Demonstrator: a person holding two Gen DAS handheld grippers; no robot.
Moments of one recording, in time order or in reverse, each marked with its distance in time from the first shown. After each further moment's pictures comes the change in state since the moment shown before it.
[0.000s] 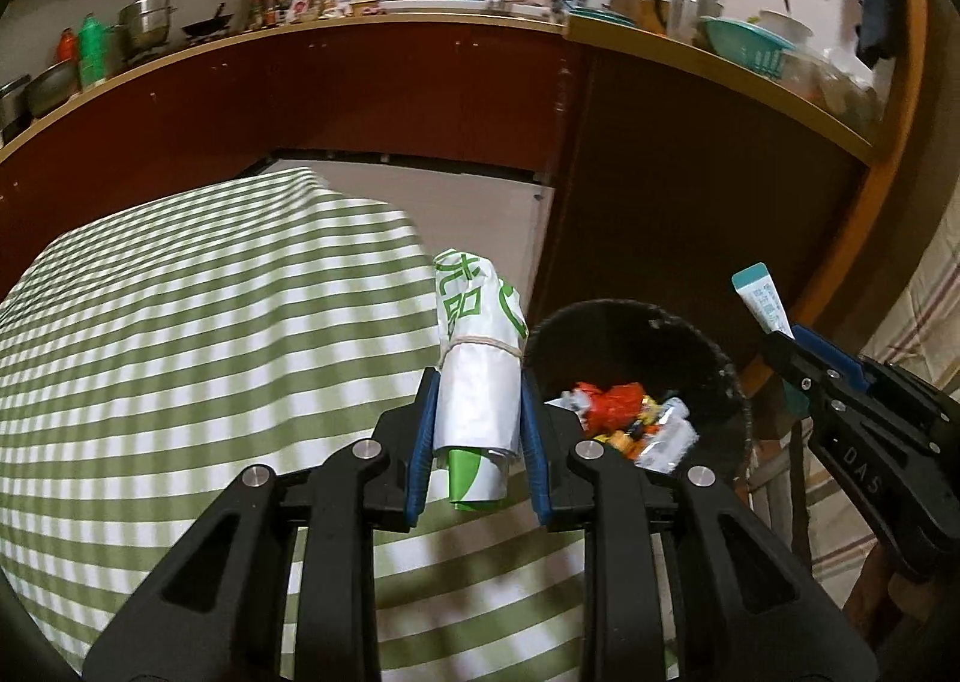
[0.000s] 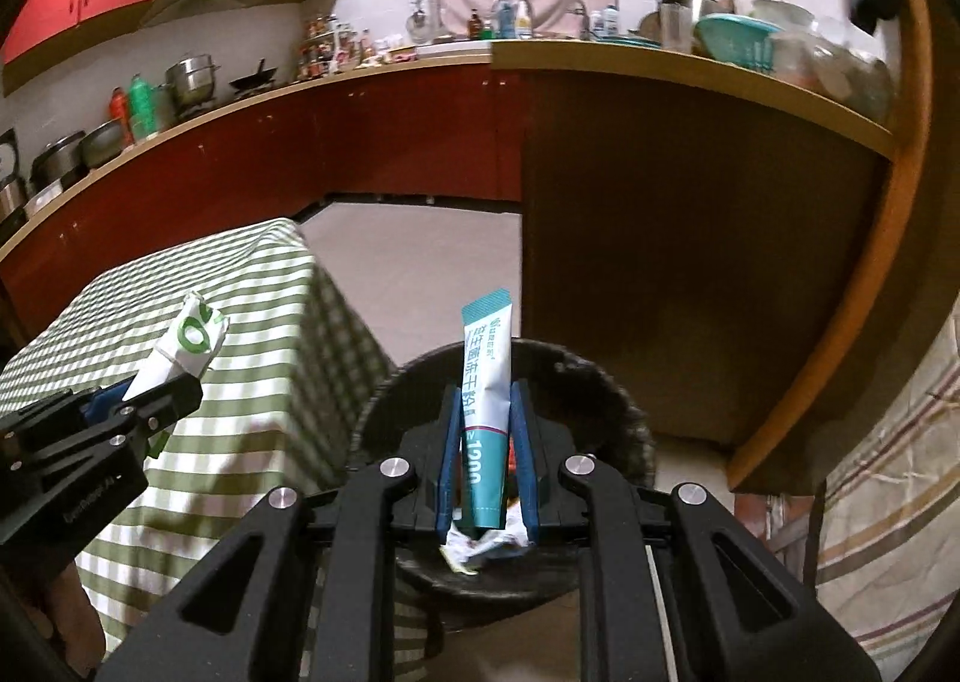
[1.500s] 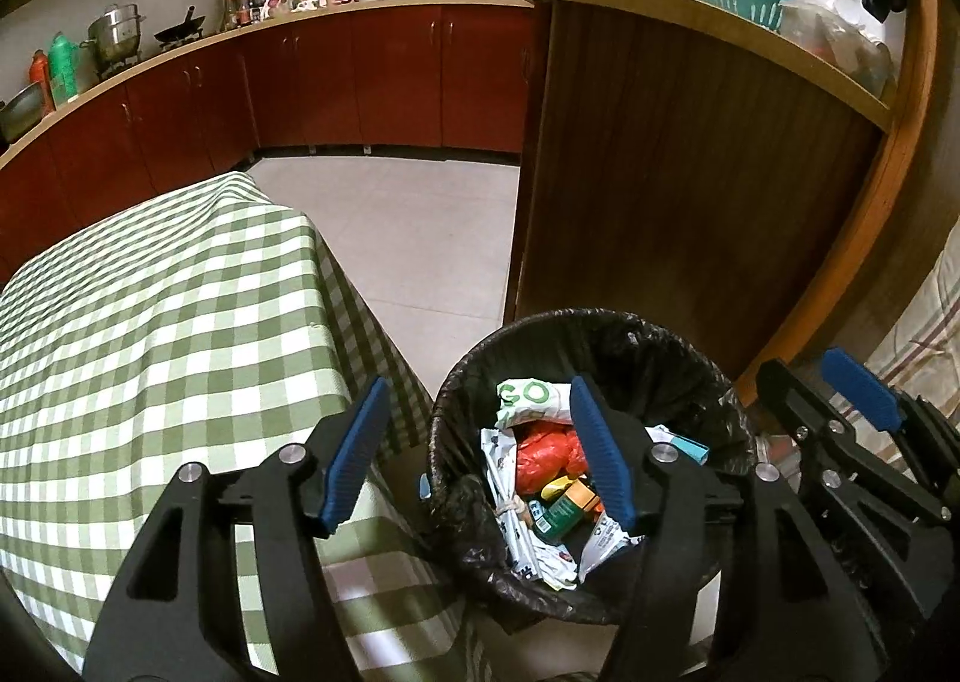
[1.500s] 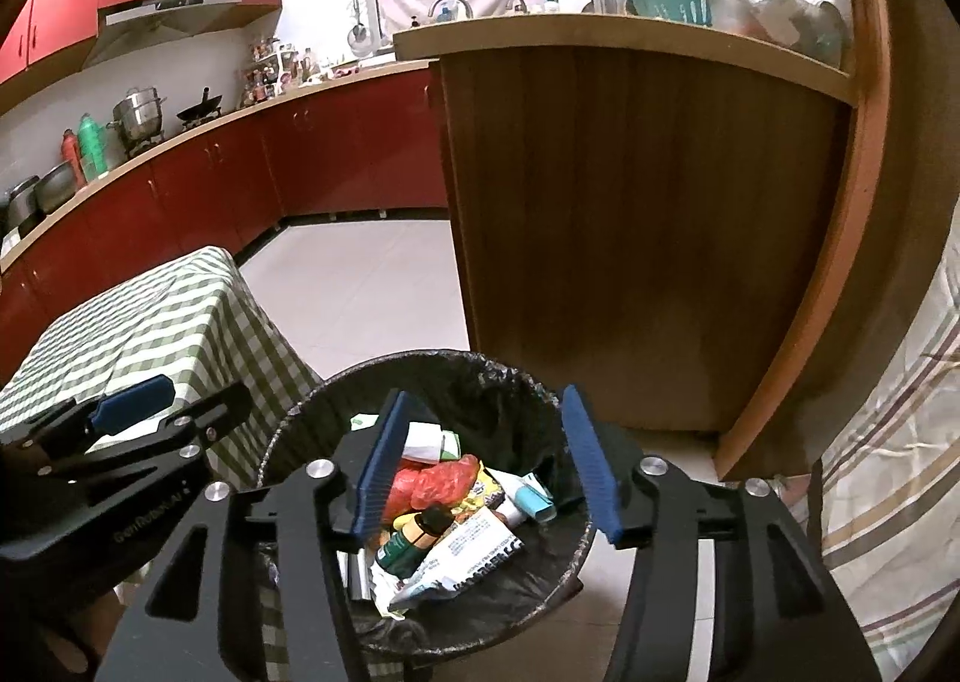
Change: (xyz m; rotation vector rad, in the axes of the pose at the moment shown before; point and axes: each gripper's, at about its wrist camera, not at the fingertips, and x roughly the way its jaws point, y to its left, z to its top) left arm 0.071 -0.060 0.018 0.042 0.033 0.021; right arm 0.032 -0.046 0.002 0.095 -0.027 -0.066
